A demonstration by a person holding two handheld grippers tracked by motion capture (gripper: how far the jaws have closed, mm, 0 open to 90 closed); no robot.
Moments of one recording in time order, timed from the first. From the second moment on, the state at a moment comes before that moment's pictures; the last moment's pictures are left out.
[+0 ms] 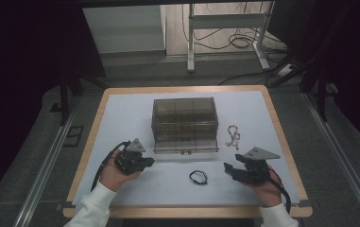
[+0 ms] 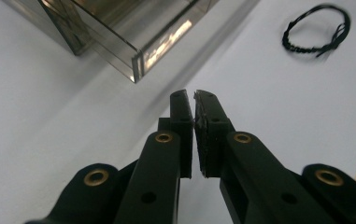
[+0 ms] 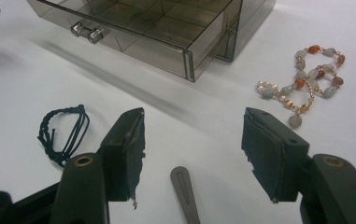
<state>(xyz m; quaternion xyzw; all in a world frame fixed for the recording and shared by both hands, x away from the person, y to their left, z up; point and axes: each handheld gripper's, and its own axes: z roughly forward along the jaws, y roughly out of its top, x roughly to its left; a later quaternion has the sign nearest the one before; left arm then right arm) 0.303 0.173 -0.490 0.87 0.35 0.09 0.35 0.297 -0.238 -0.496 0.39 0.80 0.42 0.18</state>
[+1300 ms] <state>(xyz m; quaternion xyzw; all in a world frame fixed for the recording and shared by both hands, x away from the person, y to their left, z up) 0.317 0.180 -0.459 0.85 0.35 0.10 0.37 0.298 -0.238 -0.498 0.39 0.80 0.42 0.18</state>
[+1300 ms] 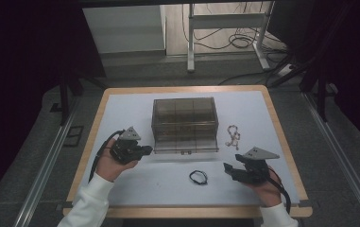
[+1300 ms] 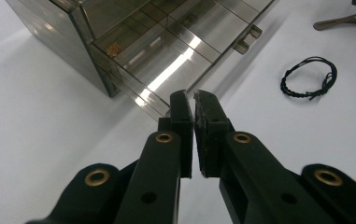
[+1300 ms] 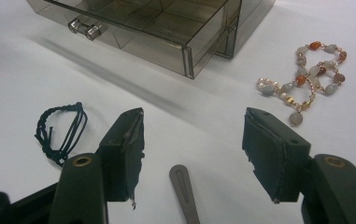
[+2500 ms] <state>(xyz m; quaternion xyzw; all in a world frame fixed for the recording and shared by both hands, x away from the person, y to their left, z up) 0.363 0.161 -0.465 0.85 0.37 0.09 0.37 0.299 -0.237 -0.500 0.39 0.80 0.41 0.18</state>
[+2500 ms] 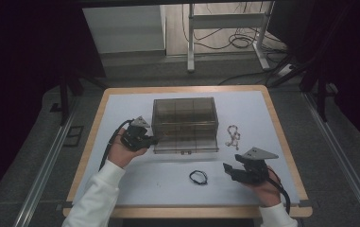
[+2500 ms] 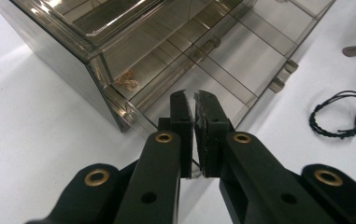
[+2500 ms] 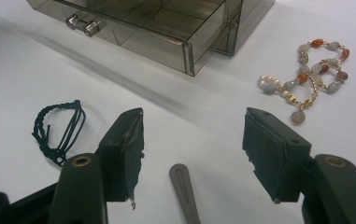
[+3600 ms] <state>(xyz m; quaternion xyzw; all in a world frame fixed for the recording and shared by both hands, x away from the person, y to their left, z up) 0.371 0.155 -0.467 0.84 0.38 0.10 0.38 0.299 -0.238 -0.500 0.39 0.80 0.41 0.18</state>
